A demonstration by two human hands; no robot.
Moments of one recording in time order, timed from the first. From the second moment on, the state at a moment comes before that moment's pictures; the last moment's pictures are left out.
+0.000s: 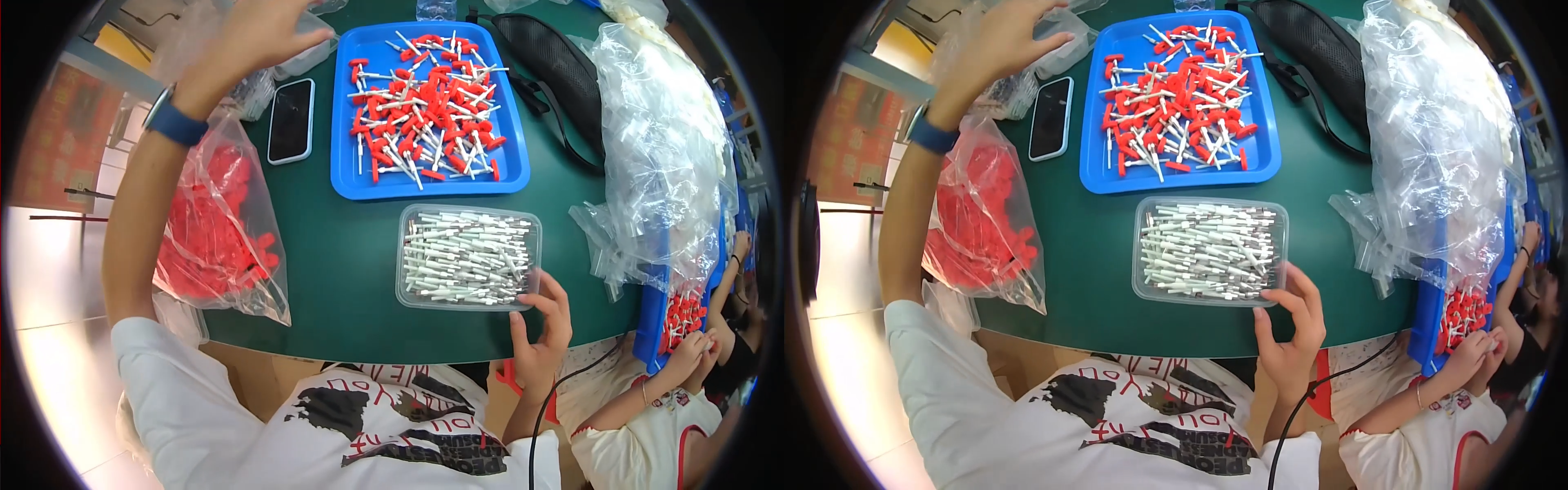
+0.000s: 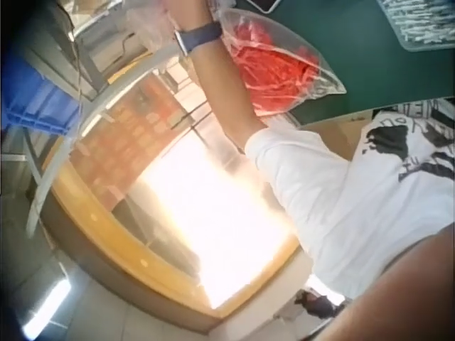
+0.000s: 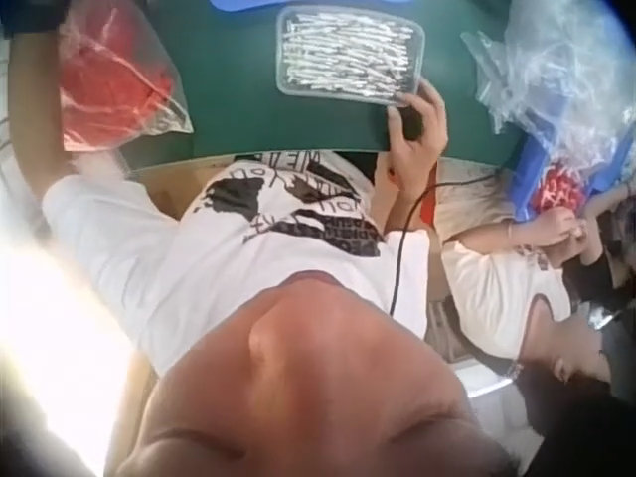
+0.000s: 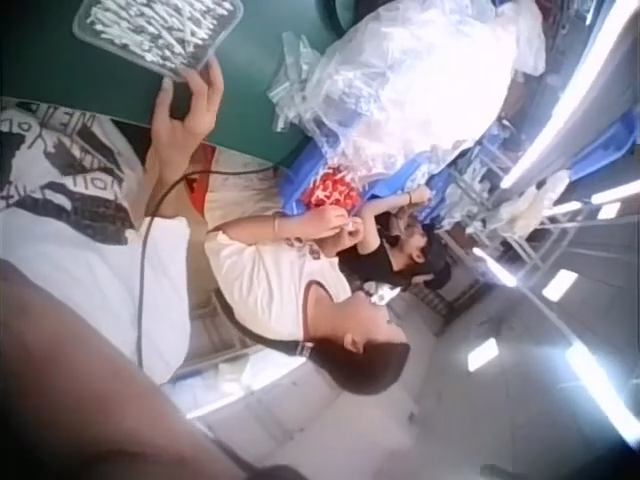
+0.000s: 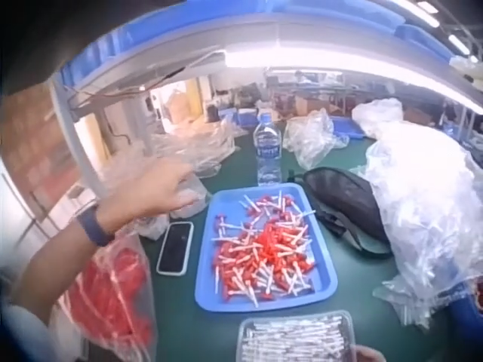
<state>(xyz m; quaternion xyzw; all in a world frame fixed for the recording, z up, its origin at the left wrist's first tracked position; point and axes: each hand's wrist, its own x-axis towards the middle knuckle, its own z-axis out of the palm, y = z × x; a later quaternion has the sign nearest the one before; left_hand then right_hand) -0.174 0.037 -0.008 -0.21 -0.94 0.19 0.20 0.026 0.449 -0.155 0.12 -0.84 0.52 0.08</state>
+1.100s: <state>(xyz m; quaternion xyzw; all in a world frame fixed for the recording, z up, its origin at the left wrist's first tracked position) 0.065 -0.002 -0.119 0.00 -0.98 0.12 0.16 -0.129 0.358 -0.121 0.38 -0.72 0.49 0.32</state>
